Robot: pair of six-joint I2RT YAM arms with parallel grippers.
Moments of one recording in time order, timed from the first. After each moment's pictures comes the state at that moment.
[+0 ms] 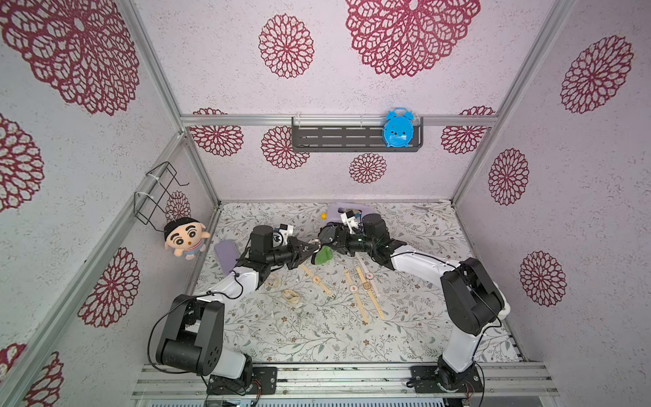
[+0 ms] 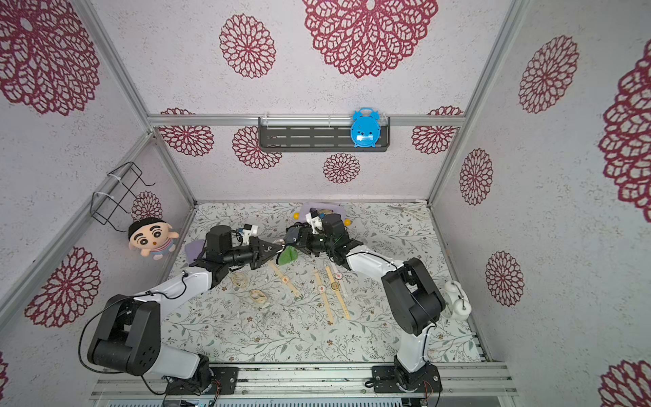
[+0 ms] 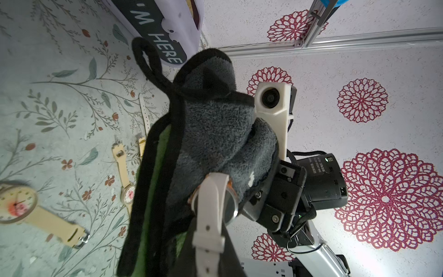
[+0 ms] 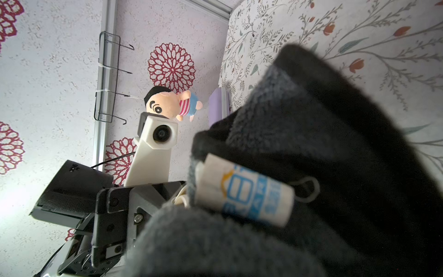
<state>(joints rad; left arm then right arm) -0.23 1.47 0.81 0.20 0.85 -1.13 0.61 1.81 1.22 0.20 -0.65 1.02</state>
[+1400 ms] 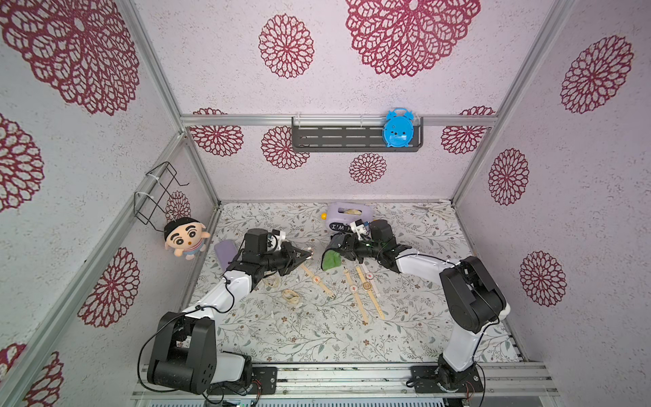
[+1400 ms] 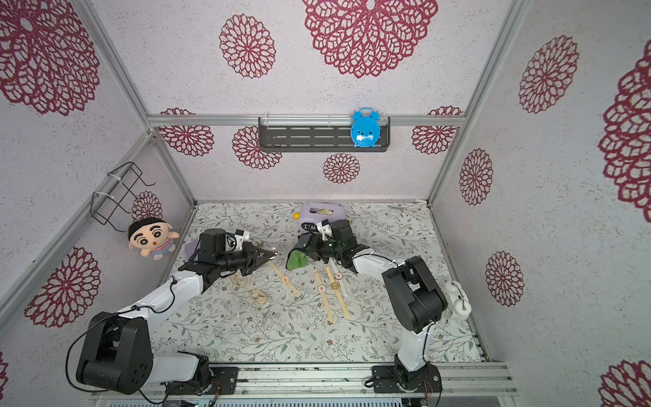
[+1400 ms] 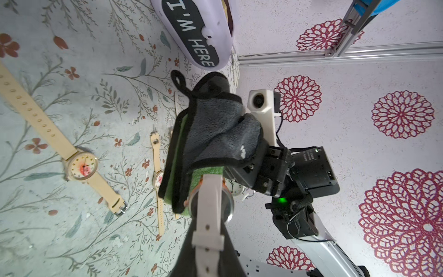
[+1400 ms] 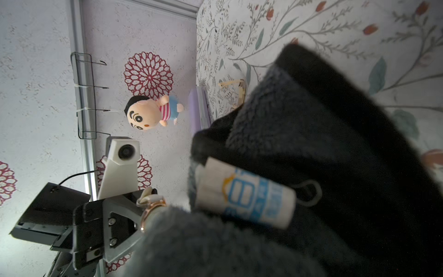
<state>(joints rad) -0.18 1.37 0.81 -0.03 0.79 -1.03 0.54 1.81 1.10 0.22 -0.69 1.06</state>
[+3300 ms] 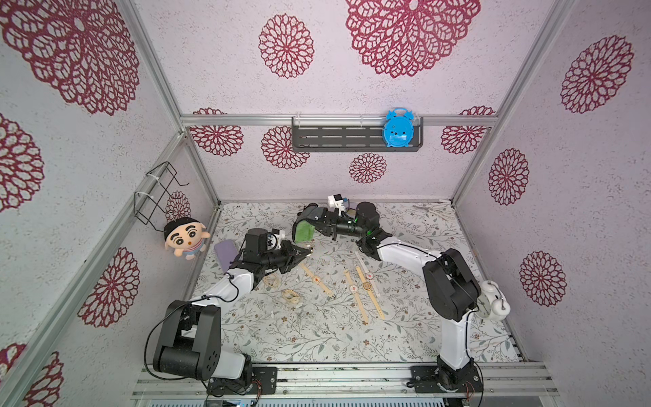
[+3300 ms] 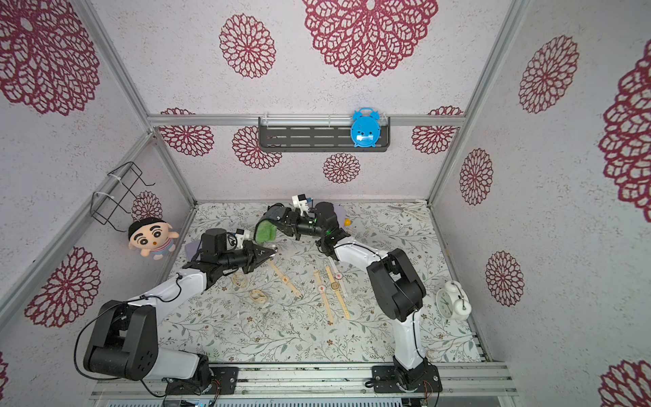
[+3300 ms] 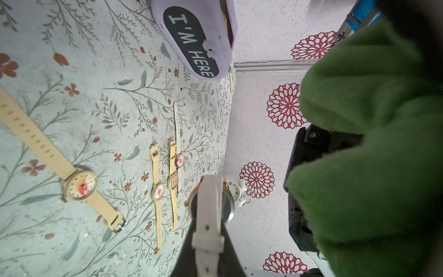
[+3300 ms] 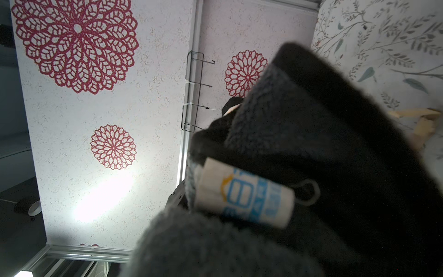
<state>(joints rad) -0.17 1.45 0.79 0.08 0.80 -1.06 0.60 1.96 1.38 0.60 -0.77 1.43</state>
